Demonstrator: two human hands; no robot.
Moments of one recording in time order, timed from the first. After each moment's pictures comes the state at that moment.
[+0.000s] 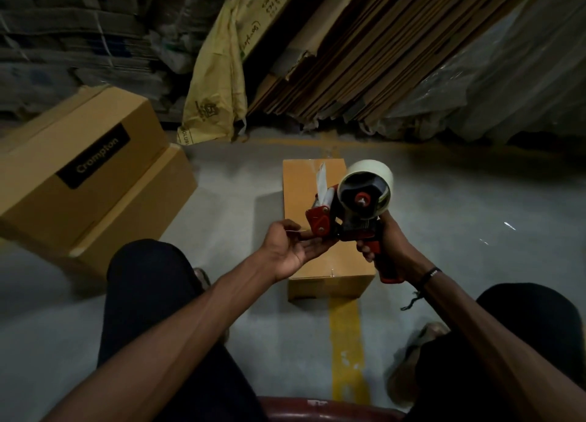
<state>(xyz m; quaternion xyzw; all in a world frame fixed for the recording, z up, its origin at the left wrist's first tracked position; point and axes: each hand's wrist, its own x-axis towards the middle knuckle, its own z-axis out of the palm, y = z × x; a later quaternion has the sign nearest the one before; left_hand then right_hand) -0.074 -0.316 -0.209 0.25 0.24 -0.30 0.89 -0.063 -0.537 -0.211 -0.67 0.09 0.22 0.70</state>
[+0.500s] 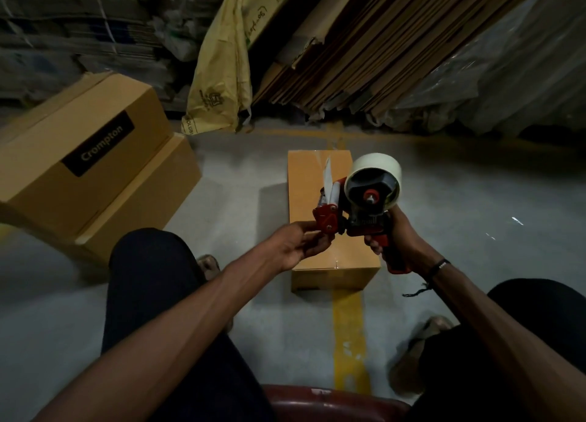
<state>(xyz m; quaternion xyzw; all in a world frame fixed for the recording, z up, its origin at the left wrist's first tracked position) -0.070 -0.320 -0.223 0.46 0.27 -0.29 0.80 -0.055 -0.547 -0.225 -0.69 0.06 0.23 0.68</state>
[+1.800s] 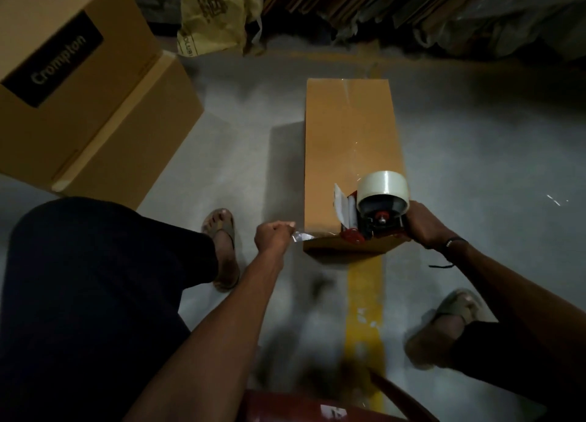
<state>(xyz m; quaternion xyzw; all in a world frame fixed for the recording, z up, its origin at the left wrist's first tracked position) -0.056 -0.287 -0.441 0.68 0.44 -0.09 0.58 0.029 -0.605 -0.431 -0.95 -0.18 0.18 0.19</state>
